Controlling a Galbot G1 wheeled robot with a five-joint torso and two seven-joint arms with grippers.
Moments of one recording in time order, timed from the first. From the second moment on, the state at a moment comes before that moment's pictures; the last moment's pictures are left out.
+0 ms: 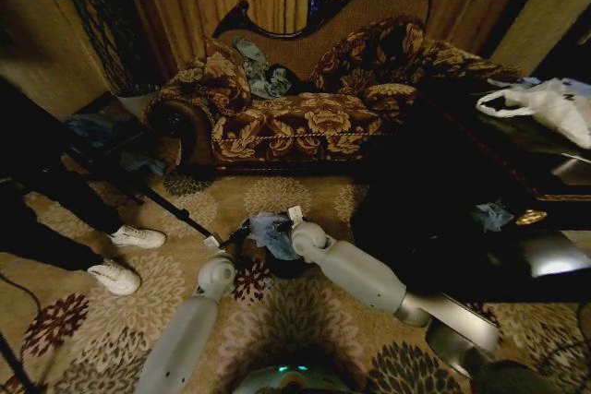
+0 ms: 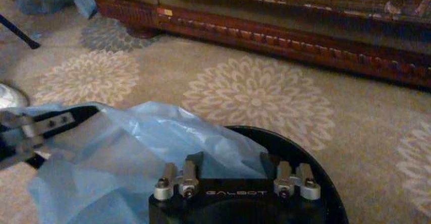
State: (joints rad) left arm 1.05 -1.24 -0.31 -1.68 -0.98 0.17 -0.30; right arm -0.36 1.29 -0.55 1.41 1.00 -0.57 0.57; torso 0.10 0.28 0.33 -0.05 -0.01
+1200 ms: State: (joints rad) left arm 1.07 -1.25 -0.32 -1.69 -0.97 0.16 -0.29; right arm -0.27 1.37 -0.47 1.31 0.86 -0.48 0.52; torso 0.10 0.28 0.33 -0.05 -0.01
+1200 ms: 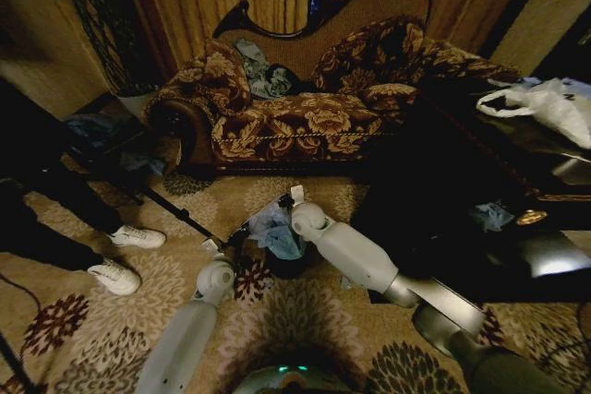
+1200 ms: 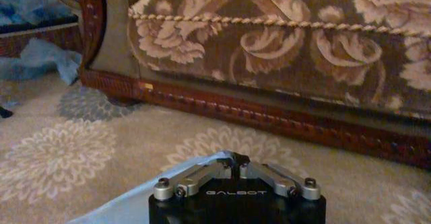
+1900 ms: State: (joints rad) left arm 0.99 -1.24 -0.32 -1.51 -0.98 0.17 -0.21; right arm -0.23 1.52 -0.48 1.04 0.72 -0.41 0.43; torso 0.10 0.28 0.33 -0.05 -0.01
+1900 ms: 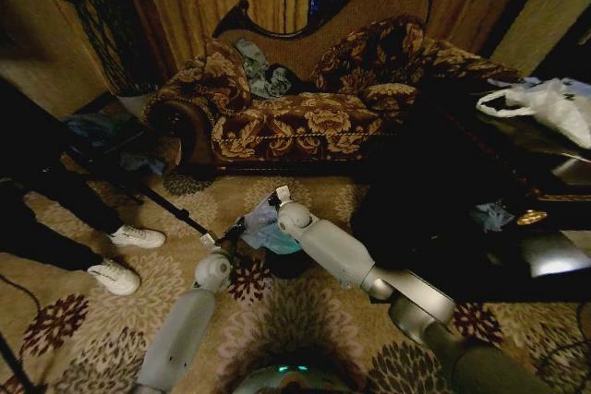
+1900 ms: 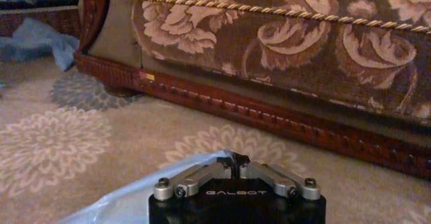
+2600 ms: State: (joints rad) left arm 0.97 -1.25 -0.31 -1.48 -0.98 0.17 -0.20; right arm -0.18 1.46 -0.55 0.87 0.50 -0.28 0.21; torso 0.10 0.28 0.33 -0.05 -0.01
